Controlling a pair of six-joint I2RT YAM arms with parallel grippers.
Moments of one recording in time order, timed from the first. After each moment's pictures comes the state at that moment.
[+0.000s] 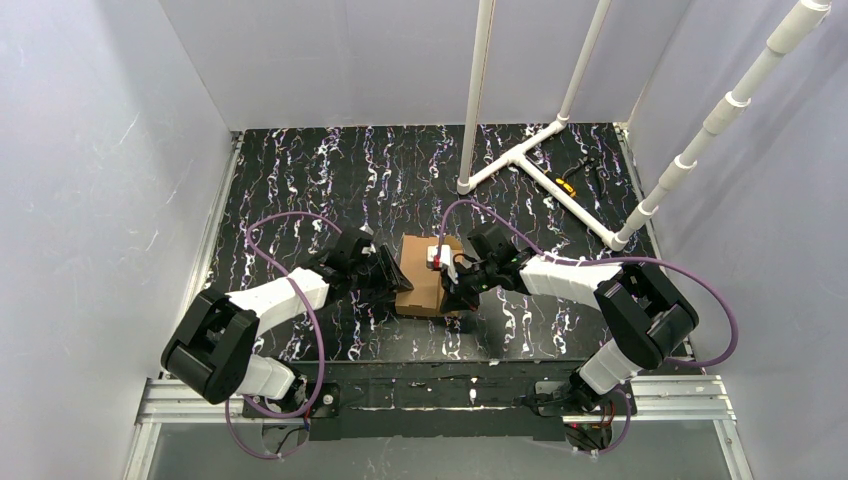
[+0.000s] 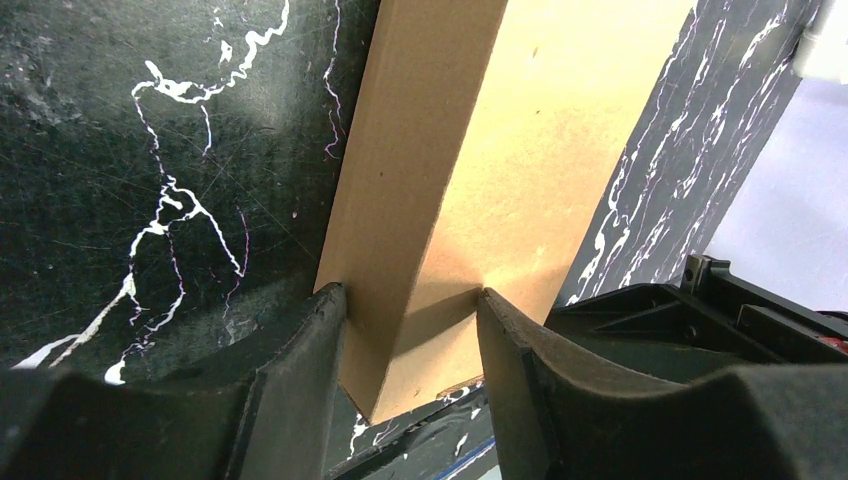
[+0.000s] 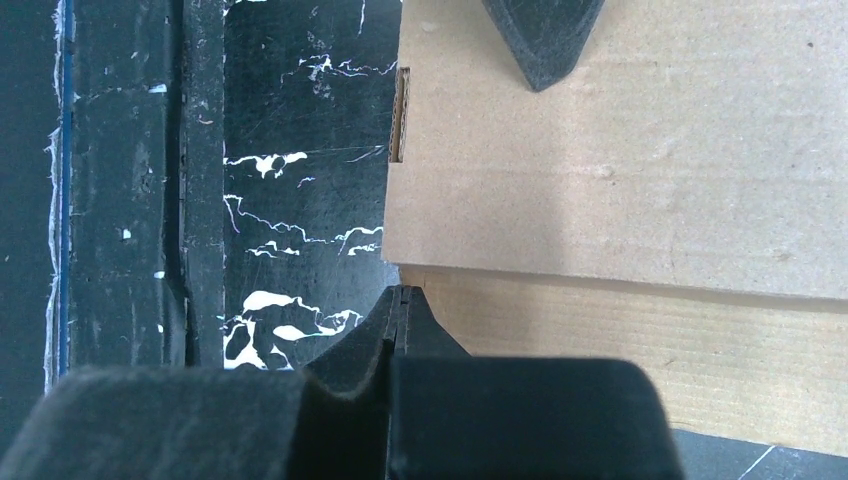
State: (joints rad) left arm -0.56 1.37 0.62 -0.14 0.25 -0.97; right arm 0.74 1.56 0.77 -0.13 -0.78 -0.47
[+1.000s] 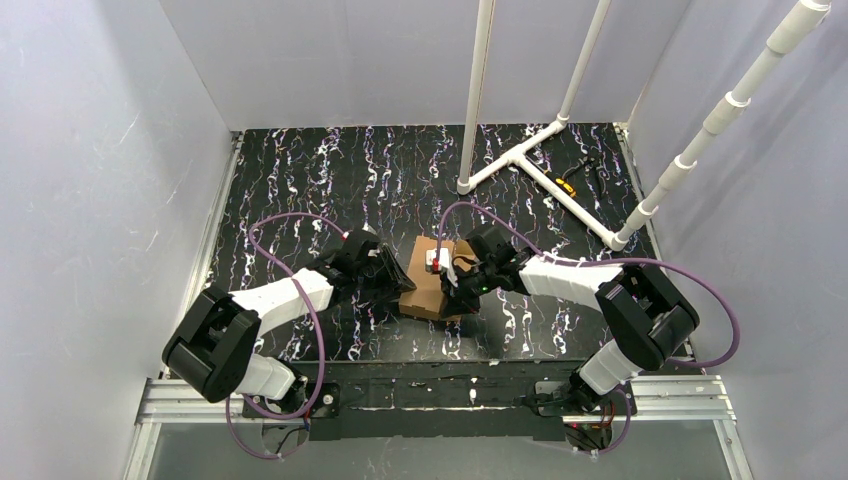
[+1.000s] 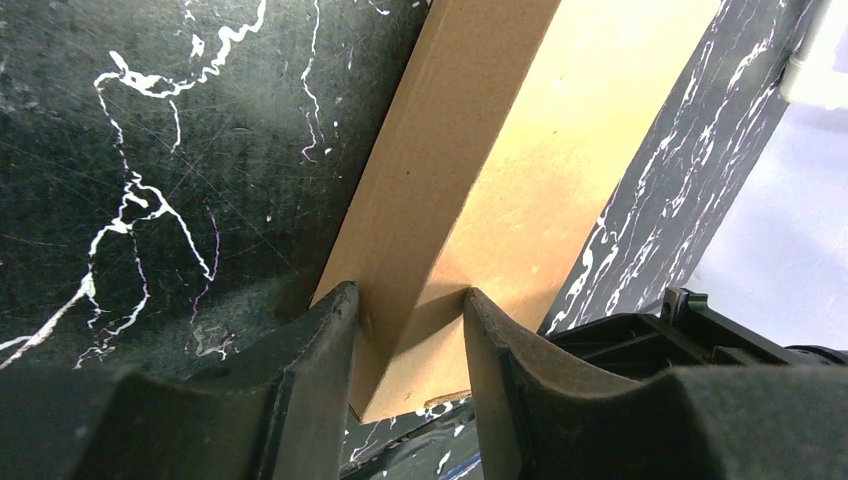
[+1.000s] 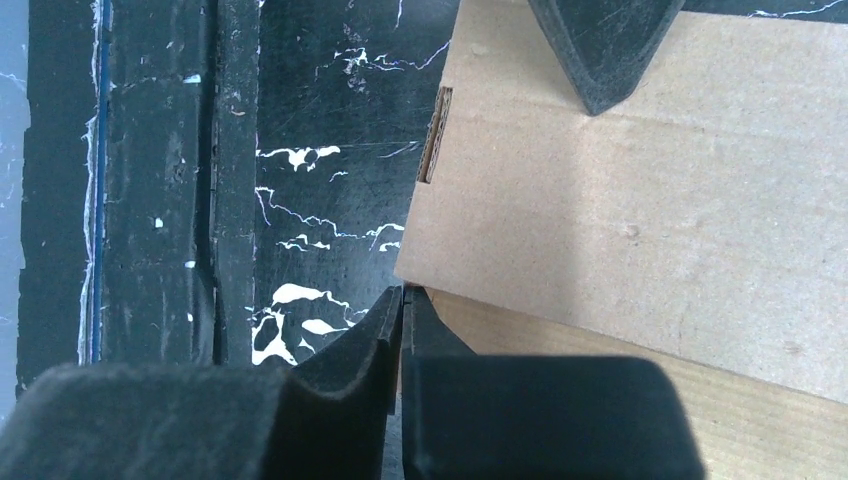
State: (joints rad) left arm -0.61 1.38 0.63 -0.12 0.17 -1.04; right arm 0.75 1.55 0.77 -0.17 -0.80 -0.48
